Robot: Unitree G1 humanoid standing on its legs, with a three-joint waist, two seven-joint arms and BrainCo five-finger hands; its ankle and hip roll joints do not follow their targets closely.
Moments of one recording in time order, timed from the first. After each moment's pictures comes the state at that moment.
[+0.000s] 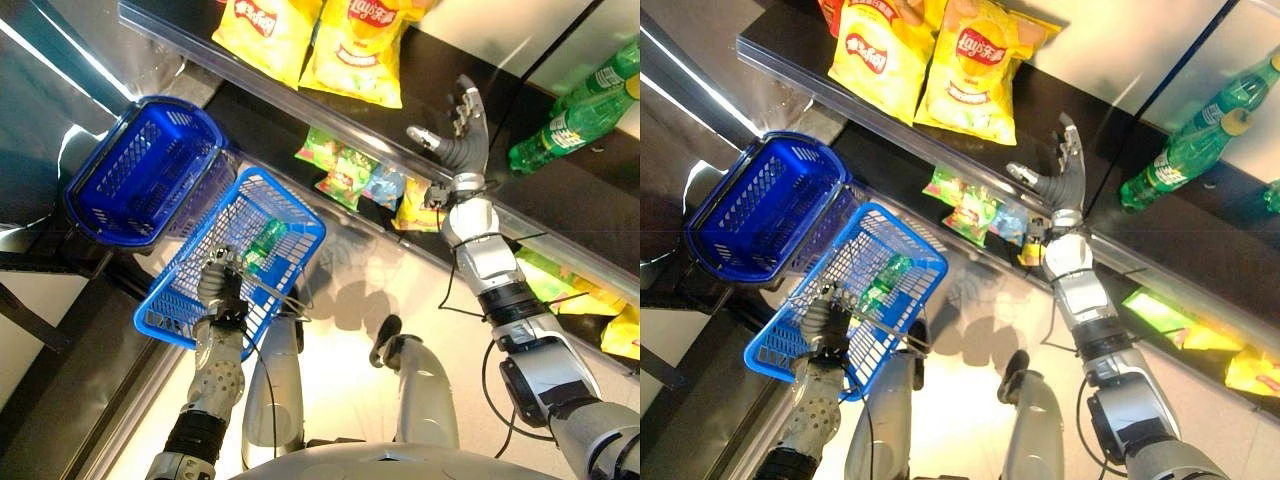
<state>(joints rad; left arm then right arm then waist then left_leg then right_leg) -0.02 0.21 -0.14 0.18 -1.12 -0.36 0.13 -0.67 -0.34 0.16 0.36 0.16 -0.23 -0.43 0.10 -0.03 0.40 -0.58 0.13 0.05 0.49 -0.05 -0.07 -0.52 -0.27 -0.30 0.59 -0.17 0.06</state>
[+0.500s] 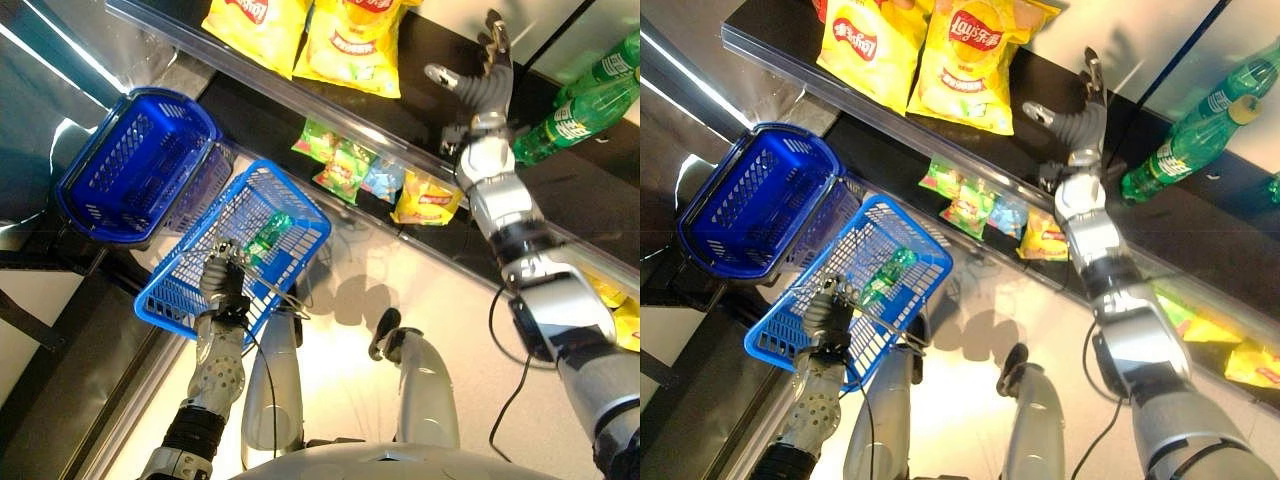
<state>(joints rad) -0.02 0.24 -0.18 0.18 -1.15 -0.36 0.13 -1.12 -0.44 0.28 0.81 0.26 -0.21 -0.42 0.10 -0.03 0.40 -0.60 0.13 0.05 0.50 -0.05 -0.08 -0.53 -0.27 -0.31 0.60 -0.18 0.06</state>
